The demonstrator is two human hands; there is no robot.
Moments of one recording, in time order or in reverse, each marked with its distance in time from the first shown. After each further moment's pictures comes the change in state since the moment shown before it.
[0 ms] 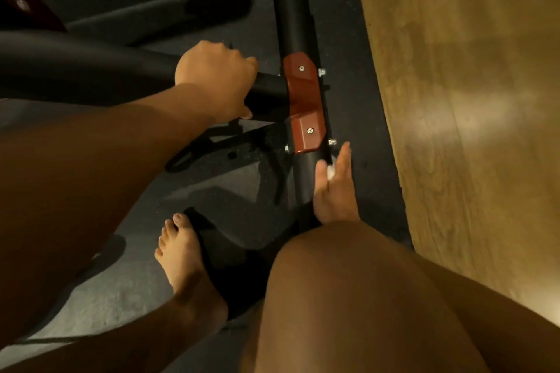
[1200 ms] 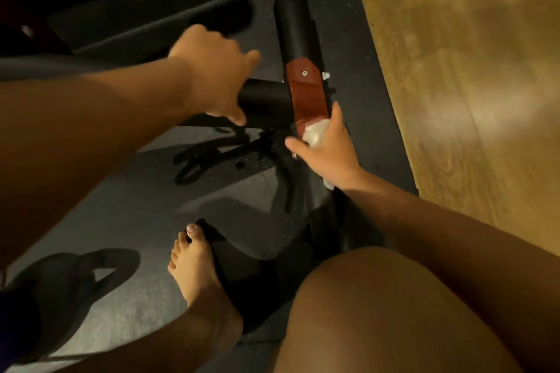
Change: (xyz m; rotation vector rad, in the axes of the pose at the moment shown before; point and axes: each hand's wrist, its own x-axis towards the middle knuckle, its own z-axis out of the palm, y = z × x) left_hand 0.004 -0.010 -0.017 0.178 0.022 0.085; right_hand 0.065 -0.041 0.001 -0.064 -0.117 -0.040
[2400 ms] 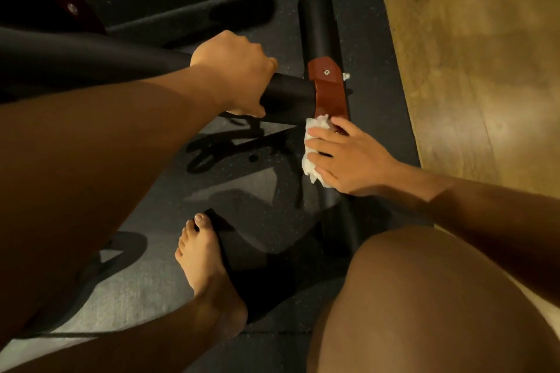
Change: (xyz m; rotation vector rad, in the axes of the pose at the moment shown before) left_hand -0.006 -0.009 0.020 -0.048 0.028 0.045; right_hand 0.002 0.014 -0.028 -1.328 -0.218 -1.147
